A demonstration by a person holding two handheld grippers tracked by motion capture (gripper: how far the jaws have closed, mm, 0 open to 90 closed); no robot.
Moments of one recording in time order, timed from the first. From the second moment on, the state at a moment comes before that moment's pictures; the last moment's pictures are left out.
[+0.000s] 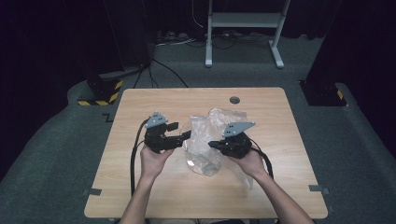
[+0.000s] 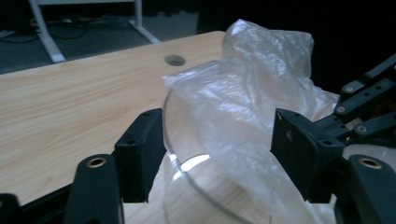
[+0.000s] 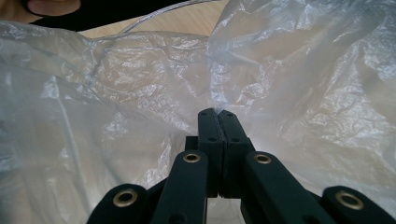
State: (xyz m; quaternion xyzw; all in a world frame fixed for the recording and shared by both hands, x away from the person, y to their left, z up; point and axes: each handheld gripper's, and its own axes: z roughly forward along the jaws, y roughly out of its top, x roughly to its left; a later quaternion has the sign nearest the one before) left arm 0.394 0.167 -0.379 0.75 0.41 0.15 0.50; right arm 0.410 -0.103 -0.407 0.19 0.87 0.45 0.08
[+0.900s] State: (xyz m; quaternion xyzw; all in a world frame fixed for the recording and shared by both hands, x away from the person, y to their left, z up) left arm 0.416 0.136 -0.390 0.82 0.38 0.17 0.40; right arm 0.406 -0.100 -0.402 0.18 0.87 0.45 0.08
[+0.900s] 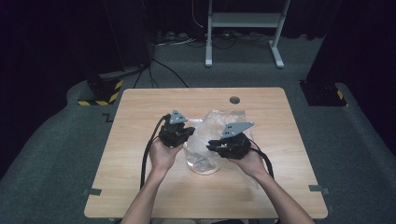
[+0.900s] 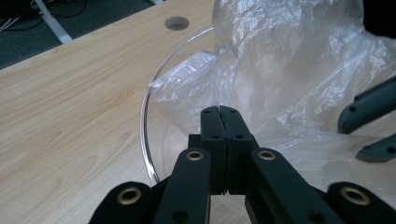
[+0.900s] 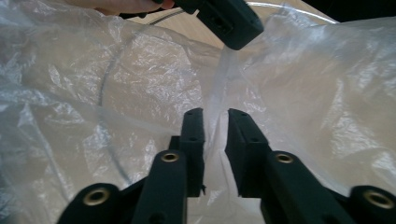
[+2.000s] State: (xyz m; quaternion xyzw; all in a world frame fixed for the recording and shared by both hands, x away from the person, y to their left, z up) left arm 0.409 0.135 -0.400 0.83 0.37 0.15 0.40; right arm 0.418 -0.138 -0.390 0.30 0.82 0.45 0.21
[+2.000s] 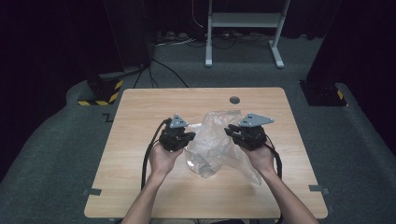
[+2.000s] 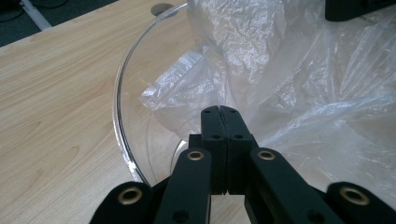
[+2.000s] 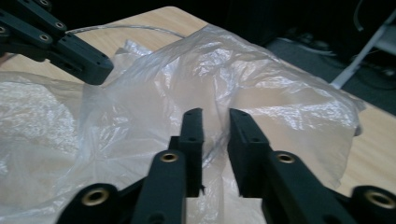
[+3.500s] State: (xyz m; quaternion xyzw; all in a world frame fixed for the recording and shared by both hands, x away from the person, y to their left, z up) left arm 0.412 0.108 -0.388 0.84 0.35 0.19 0.38; right arm 0.395 -0.105 -0.380 0.19 0.85 0.45 0.18
